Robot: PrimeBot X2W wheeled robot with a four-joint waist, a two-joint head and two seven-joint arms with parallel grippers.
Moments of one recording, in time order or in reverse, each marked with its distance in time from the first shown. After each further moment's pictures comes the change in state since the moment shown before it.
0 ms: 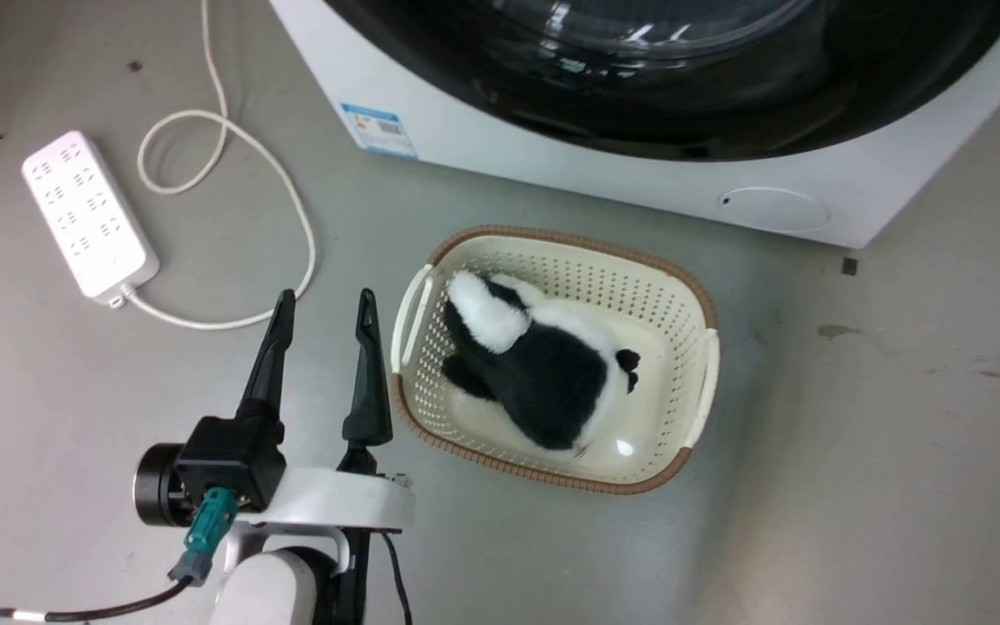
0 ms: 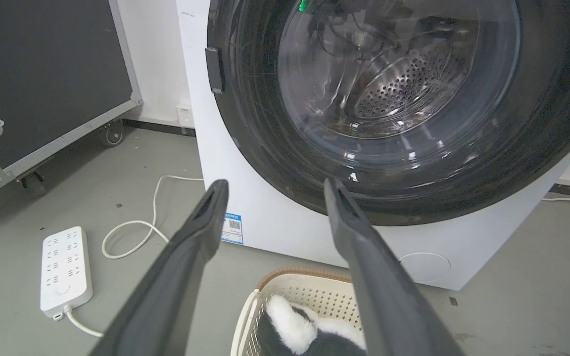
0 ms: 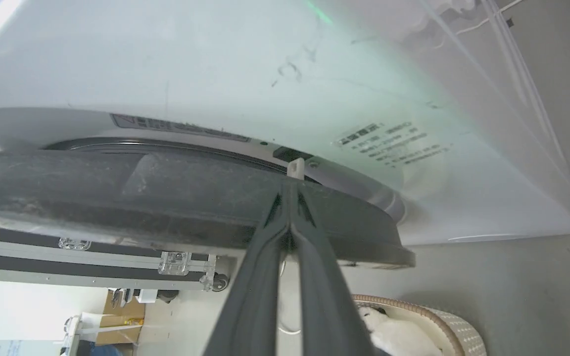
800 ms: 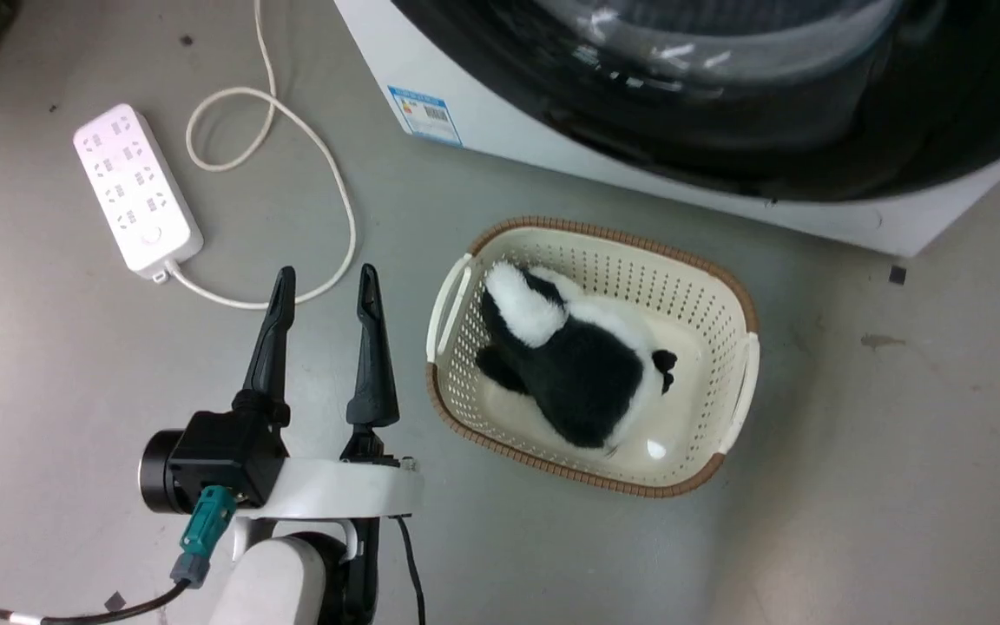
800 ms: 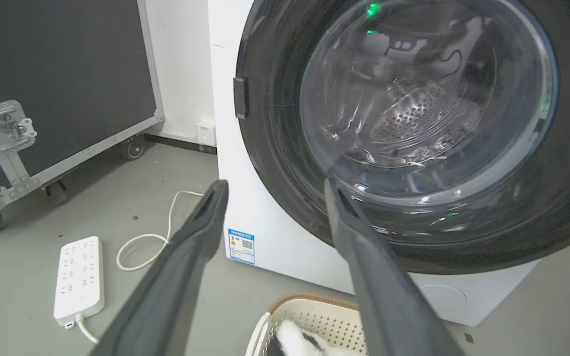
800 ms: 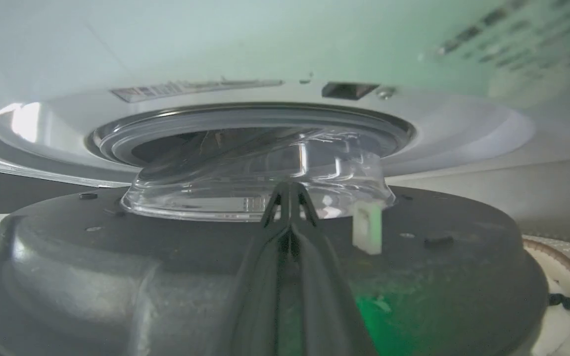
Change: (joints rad) left arm -0.036 0.000 -0.033 -0.013 -0.048 0.040 -0.053; right arm -0.183 -0.049 -0.190 0.242 0.083 -0.002 0.272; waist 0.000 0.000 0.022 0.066
